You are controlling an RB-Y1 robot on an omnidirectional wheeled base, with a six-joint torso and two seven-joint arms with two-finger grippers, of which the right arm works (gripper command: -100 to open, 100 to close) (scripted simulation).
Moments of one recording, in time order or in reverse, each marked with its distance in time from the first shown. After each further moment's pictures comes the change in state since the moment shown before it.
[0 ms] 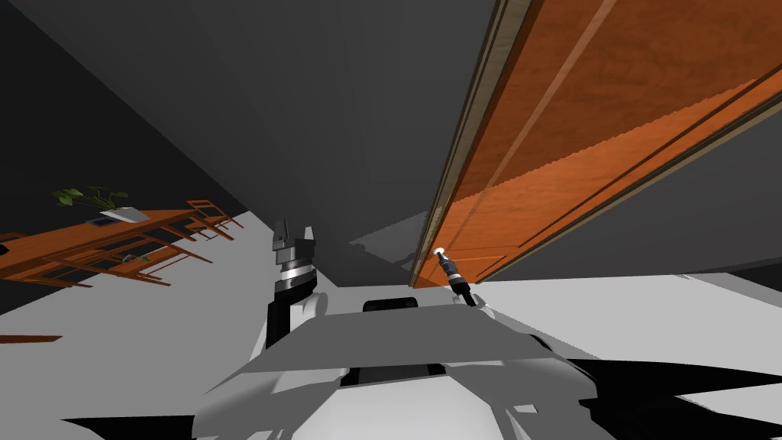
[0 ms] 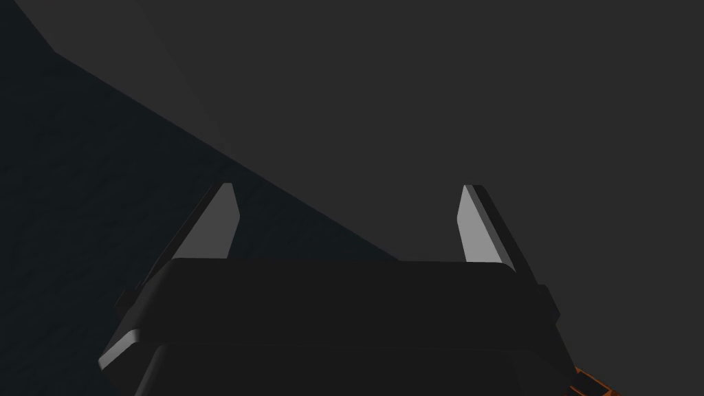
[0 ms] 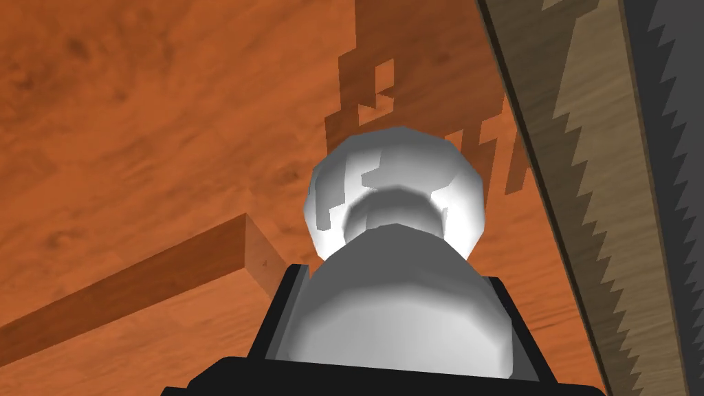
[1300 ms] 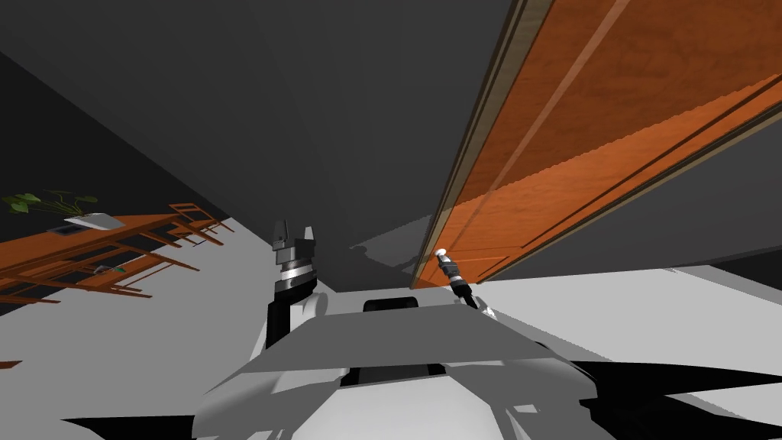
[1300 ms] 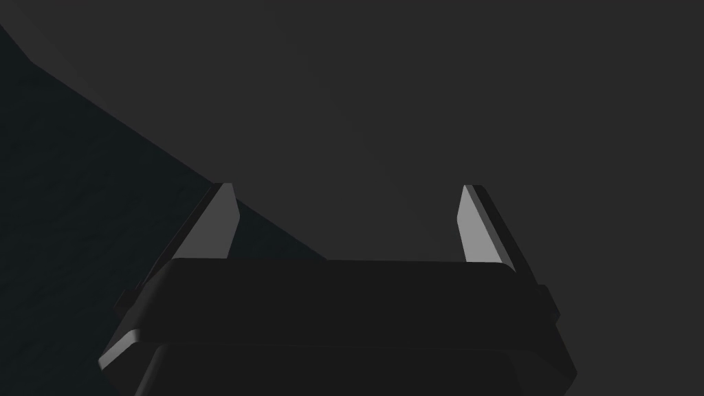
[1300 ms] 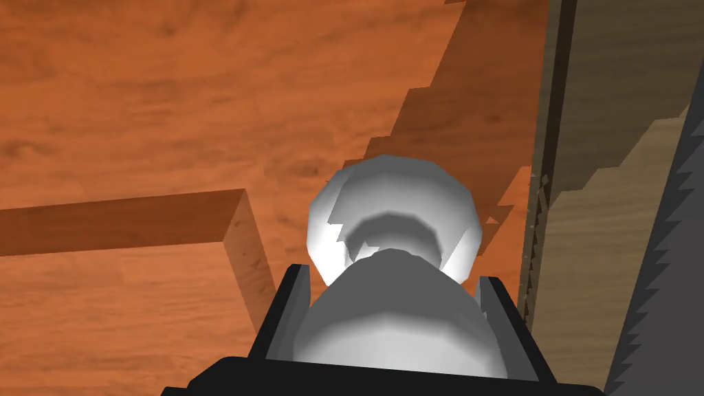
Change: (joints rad) arm 0.027 0.013 -0.055 -0.021 0.089 -0.004 0.324
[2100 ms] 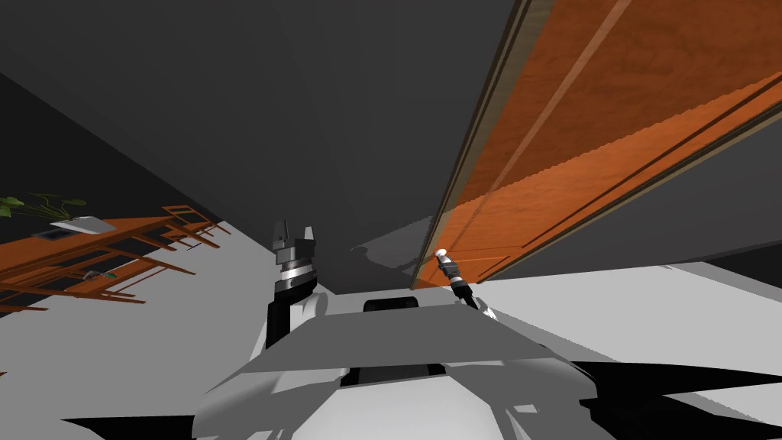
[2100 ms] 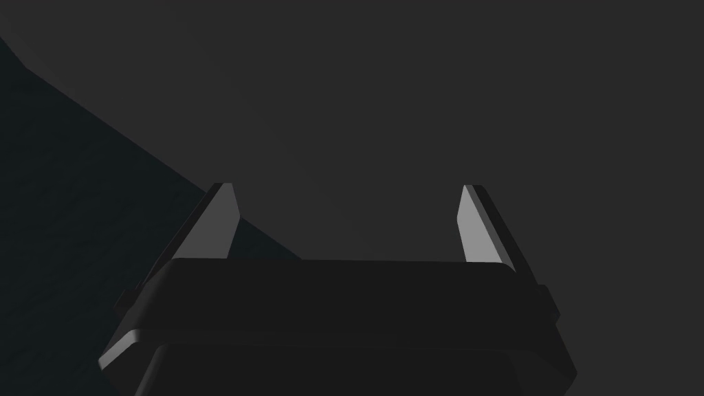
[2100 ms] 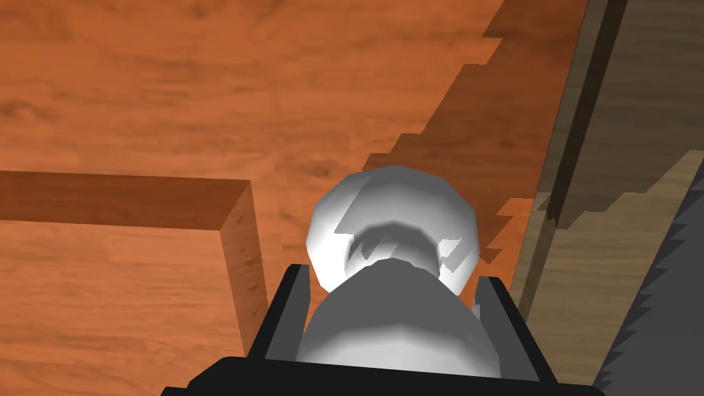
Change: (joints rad) arm 0.004 0.004 -0.020 0.004 0.030 -0.007 0.128
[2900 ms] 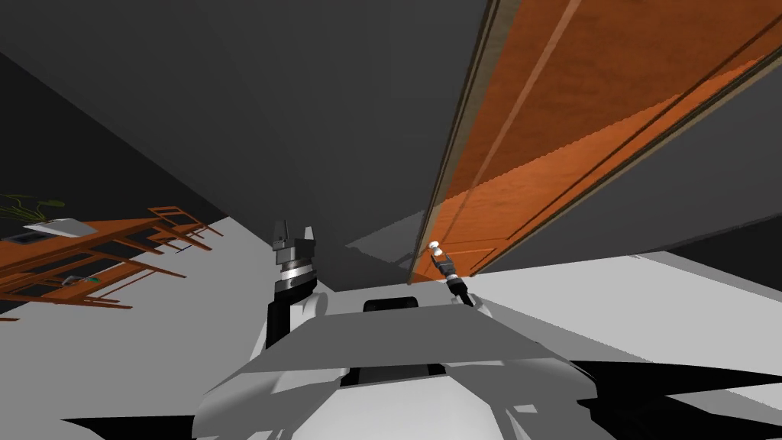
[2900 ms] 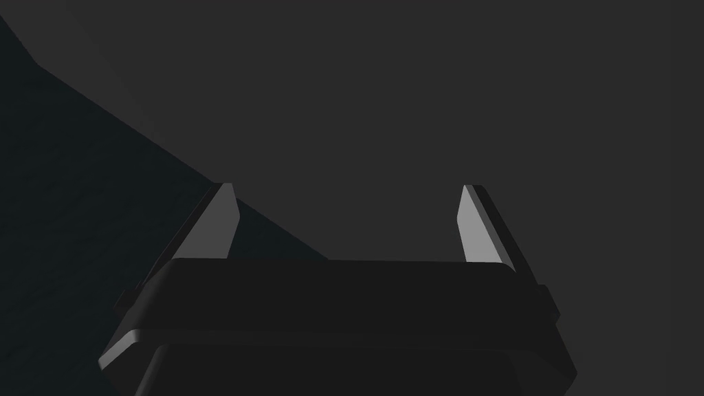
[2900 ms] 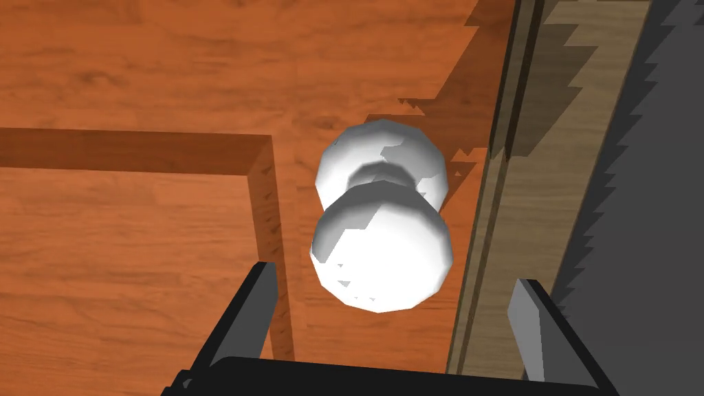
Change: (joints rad) arm -0.010 0.022 0.025 -0.035 0.017 0.036 -0.001
